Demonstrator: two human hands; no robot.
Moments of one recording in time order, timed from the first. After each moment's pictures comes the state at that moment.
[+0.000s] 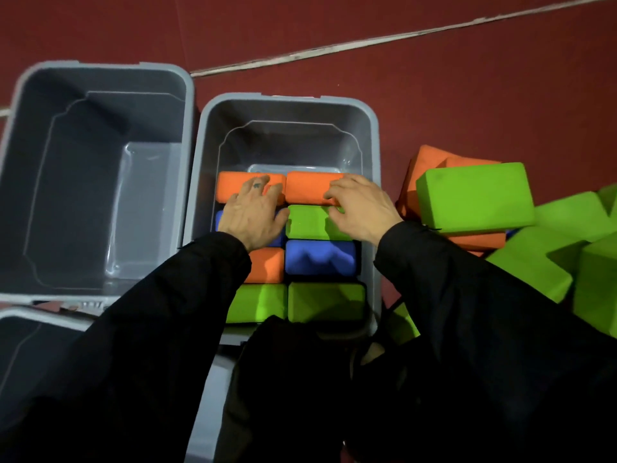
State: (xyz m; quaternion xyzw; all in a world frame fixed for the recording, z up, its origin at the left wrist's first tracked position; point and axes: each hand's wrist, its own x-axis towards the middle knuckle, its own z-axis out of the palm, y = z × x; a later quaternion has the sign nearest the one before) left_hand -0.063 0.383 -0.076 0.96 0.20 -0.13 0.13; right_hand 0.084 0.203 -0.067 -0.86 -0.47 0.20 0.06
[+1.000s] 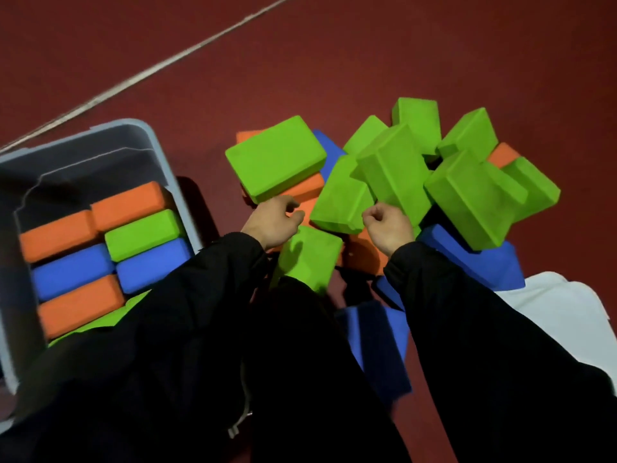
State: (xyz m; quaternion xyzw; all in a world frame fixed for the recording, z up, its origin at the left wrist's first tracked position) left_hand 0.052 0.027 -0.039 0.92 0.04 -0.21 0.34; right_hand 0.068 -0.220 -0.057 -0.92 0.11 0.17 0.33
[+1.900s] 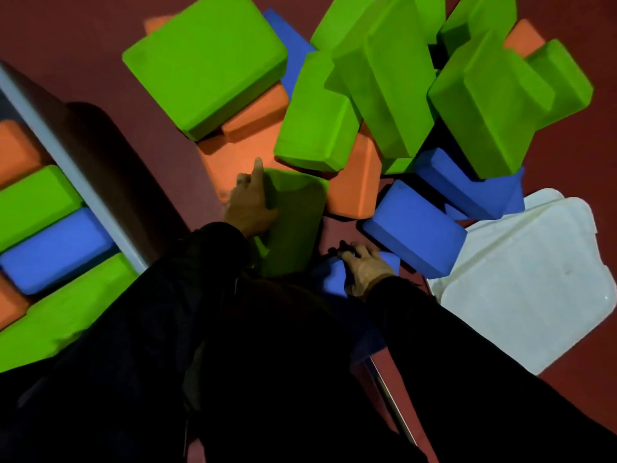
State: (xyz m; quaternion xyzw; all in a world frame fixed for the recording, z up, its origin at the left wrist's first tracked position) left_hand 0.042 -0.002 -0.205 0.88 0.07 -0.34 0.32; right_hand -0.064 -0.268 -0.197 -0.85 -0.04 0.53 0.01
